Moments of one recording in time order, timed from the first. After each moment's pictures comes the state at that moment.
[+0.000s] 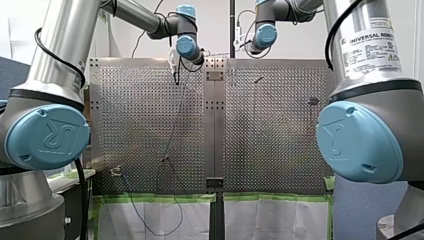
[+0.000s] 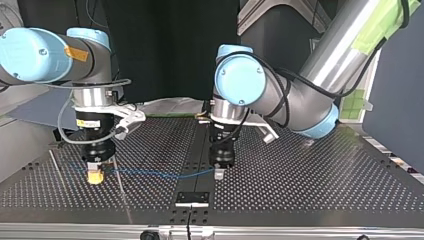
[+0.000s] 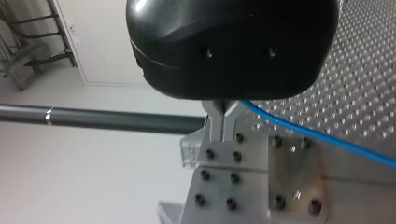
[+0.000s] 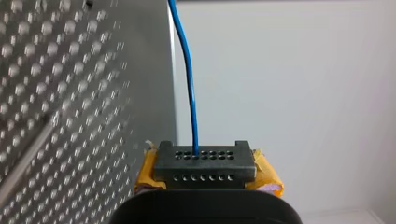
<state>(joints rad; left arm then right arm) -0.50 -1.82 -1.32 -3.02 -1.92 -1.69 2.08 -1.34 1.27 -0.10 1.72 1.56</state>
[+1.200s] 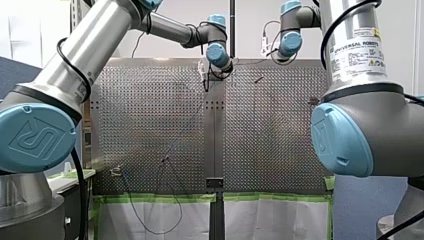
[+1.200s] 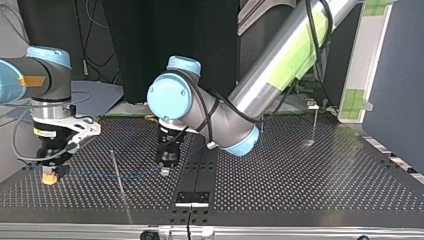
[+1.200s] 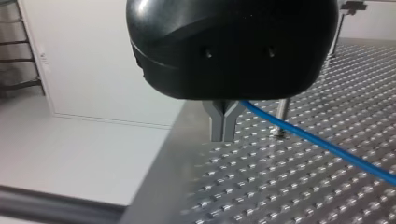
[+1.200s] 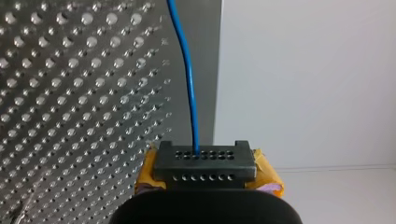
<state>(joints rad) -0.65 -2.11 -0.97 -3.15 -1.95 -1.72 1.86 -1.31 1.28 -0.07 1.64 1.55</state>
